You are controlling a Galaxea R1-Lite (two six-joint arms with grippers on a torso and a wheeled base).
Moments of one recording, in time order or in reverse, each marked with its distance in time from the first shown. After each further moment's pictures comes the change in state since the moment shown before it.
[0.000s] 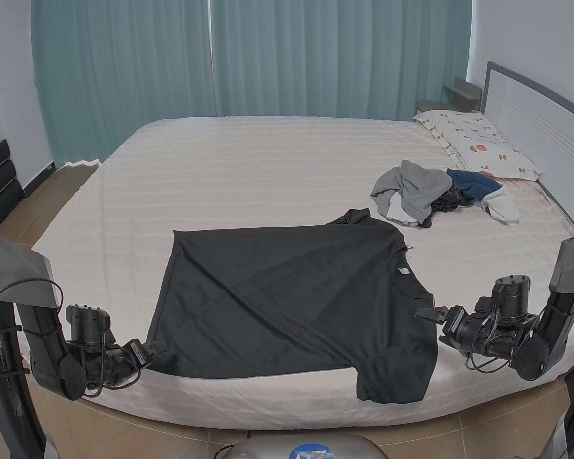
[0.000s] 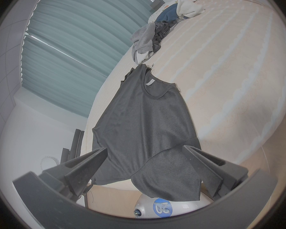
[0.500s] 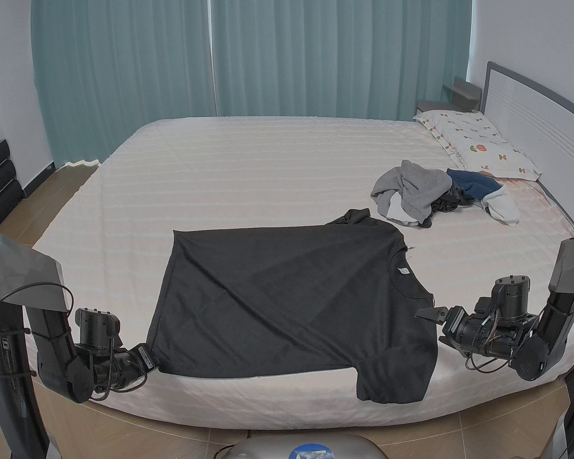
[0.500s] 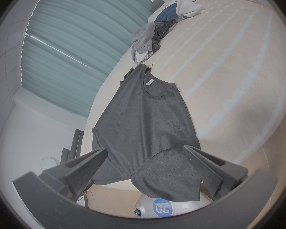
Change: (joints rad) left arm -0.040 0.035 -0.011 -0.006 0.049 0.002; right arm 0.000 0.003 -0.001 0.000 0.000 0.002
